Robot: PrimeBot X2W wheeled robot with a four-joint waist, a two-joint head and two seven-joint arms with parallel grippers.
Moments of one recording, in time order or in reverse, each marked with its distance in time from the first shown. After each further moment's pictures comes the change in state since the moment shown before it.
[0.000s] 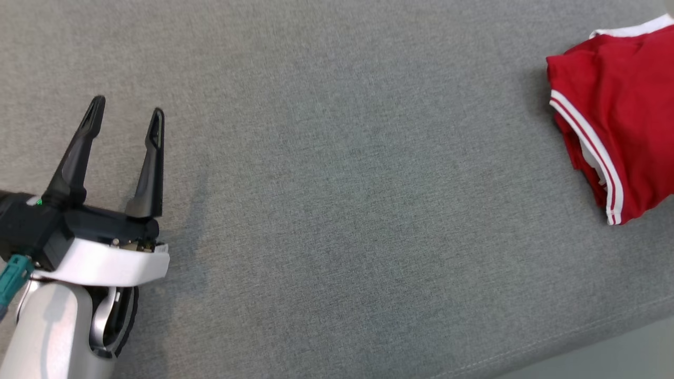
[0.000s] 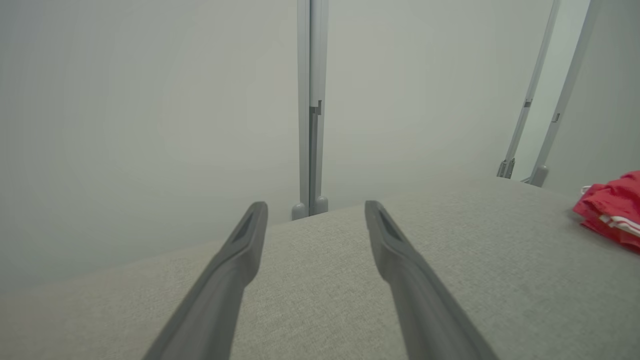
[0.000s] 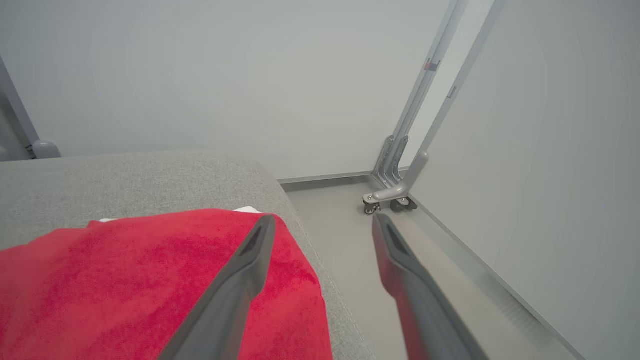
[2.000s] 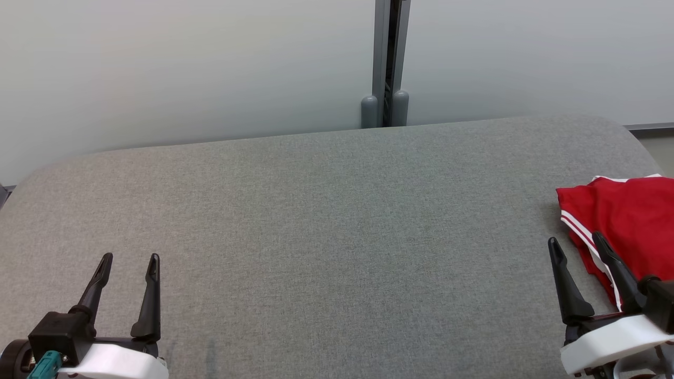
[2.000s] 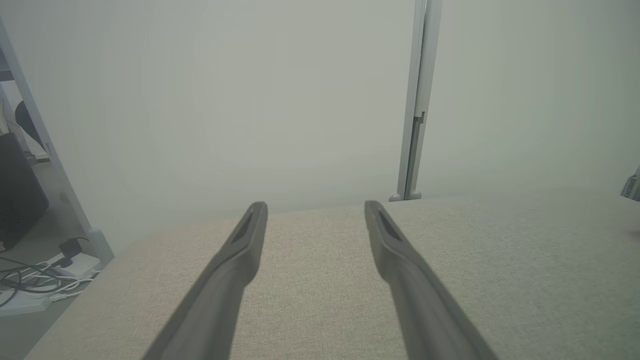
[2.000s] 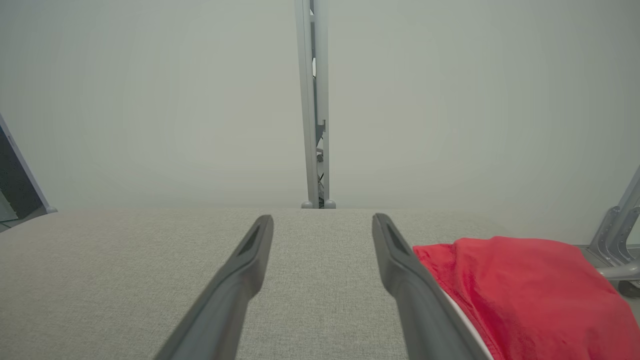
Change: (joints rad) left arm 0.368 -0.004 0.020 0.070 -0.061 0.127 0.051; right arm 0.790 0.402 0.007 -0.917 -0.160 0.000 0.231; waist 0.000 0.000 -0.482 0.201
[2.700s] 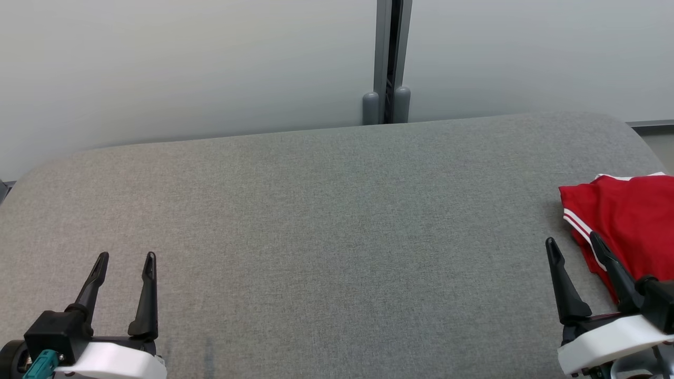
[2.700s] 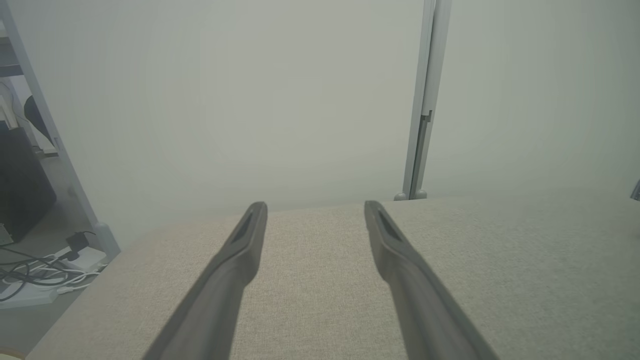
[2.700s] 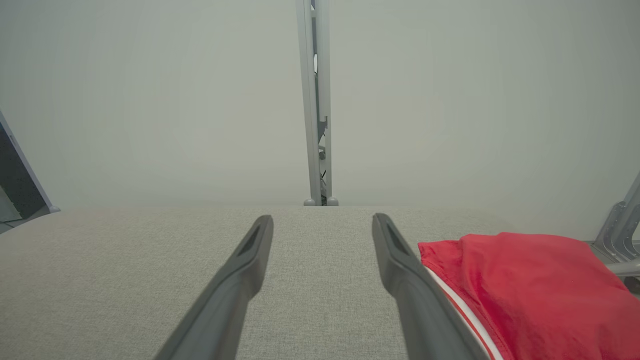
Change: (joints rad) left arm 0.002 0.007 -0.002 -0.015 -0.013 0.024 0.009; right arm -0.001 0.010 0.000 0.000 -0.001 0.000 0.000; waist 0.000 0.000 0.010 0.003
